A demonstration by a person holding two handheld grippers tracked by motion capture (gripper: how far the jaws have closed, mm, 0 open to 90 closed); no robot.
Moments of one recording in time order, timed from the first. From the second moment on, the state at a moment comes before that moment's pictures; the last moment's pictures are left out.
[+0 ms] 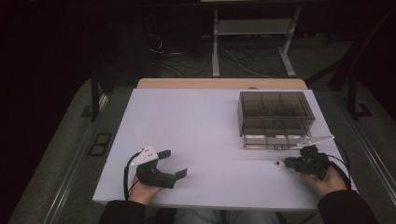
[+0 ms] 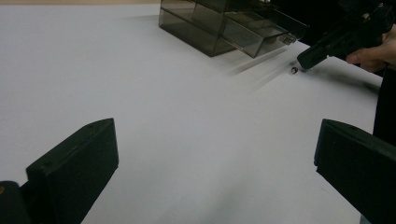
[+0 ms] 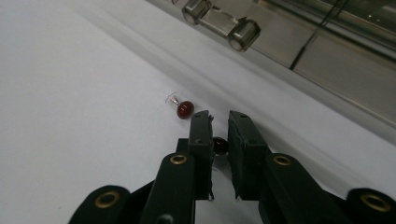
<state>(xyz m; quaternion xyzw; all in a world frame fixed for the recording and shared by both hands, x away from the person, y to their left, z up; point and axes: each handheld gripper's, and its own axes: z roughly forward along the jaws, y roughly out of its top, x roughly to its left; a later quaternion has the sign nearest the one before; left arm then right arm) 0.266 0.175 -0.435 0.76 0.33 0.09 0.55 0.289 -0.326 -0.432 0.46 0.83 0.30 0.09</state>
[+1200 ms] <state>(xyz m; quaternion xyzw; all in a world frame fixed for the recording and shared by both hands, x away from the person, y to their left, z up) 0.266 0.175 -0.435 0.76 0.33 0.09 0.56 0.303 -0.329 -0.342 0.41 0.85 0.33 0.09</state>
